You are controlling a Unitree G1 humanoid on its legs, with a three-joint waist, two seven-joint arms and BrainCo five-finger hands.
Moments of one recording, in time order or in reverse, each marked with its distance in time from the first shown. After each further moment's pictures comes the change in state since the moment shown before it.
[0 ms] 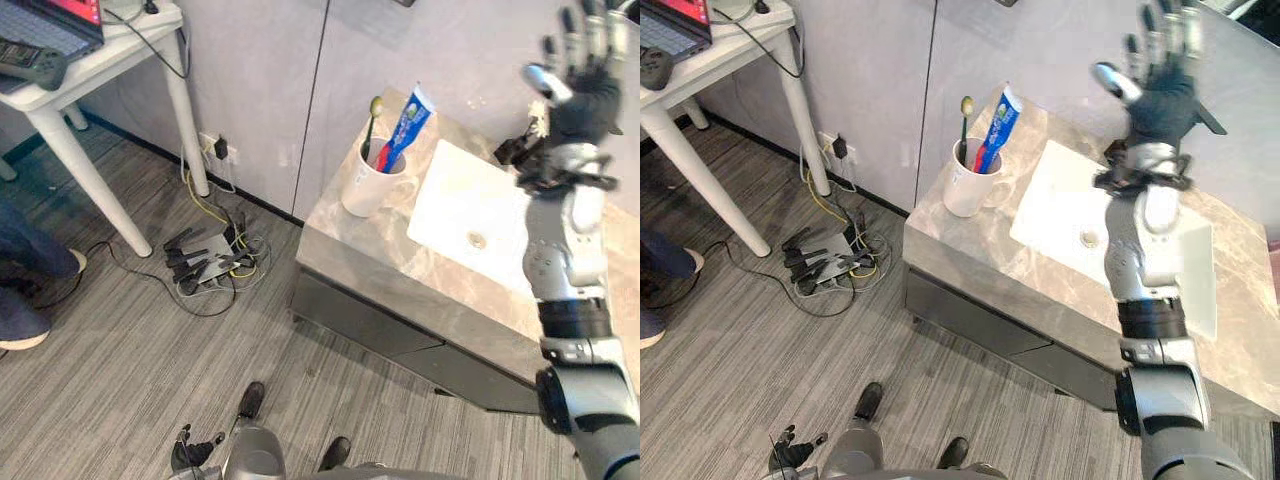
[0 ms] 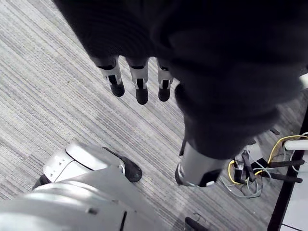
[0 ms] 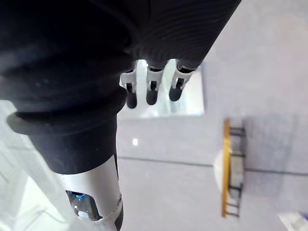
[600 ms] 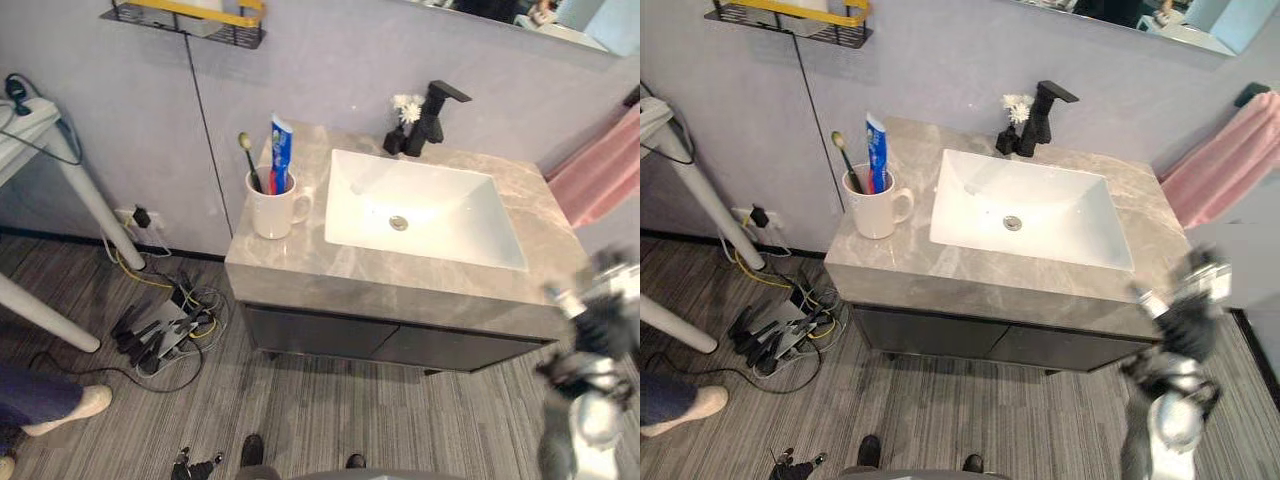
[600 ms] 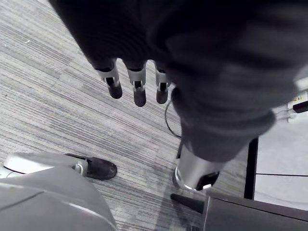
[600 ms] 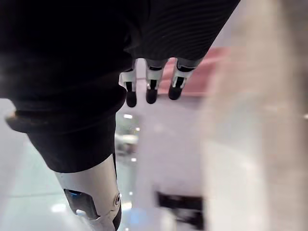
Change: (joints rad) left arm 0.001 -0.018 0.053 0.136 -0.015 -0.017 -0.055; right arm 0.836 0.411 0.168 0.447 -0.130 0.094 0.207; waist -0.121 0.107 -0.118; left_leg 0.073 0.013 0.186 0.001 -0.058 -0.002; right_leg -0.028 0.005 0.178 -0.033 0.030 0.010
